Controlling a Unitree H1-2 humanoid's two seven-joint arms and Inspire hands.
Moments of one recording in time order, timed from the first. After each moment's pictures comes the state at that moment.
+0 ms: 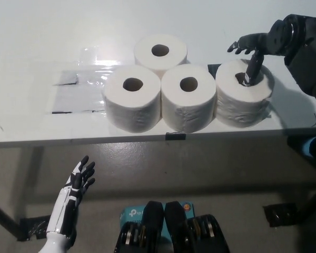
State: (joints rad) left_arm 0.06 0.09 -0.04 -0.22 0.03 0.09 -0.04; right_arm -1.37 -0.30 0.62 1.24 -0.53 0.11 0.62
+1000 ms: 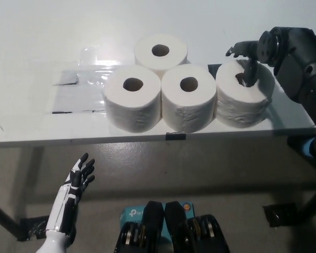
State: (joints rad) left_arm 0.06 0.09 -0.04 -0.24 0.03 0.09 -0.04; right_arm -1.37 -0.24 0.65 1.35 -0.58 0.08 0.52
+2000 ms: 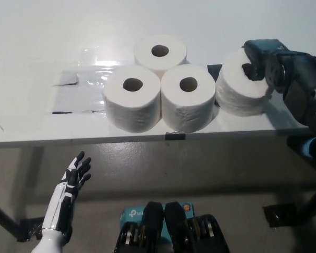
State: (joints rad) left_arm 0.05 0.10 -0.03 -0.24 0.03 0.09 -0.04; right_arm -1.26 -0.27 0.68 1.34 -0.64 0.01 0.10
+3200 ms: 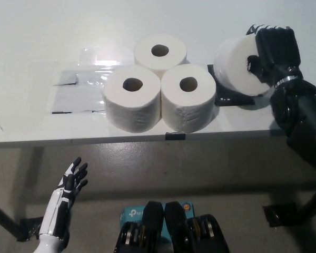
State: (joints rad) left_arm 0.08 0.10 -0.02 -0.24 0.02 0.09 -0.04; right_arm -1.04 -0.31 0.56 1.06 -0.73 0.03 -0.50
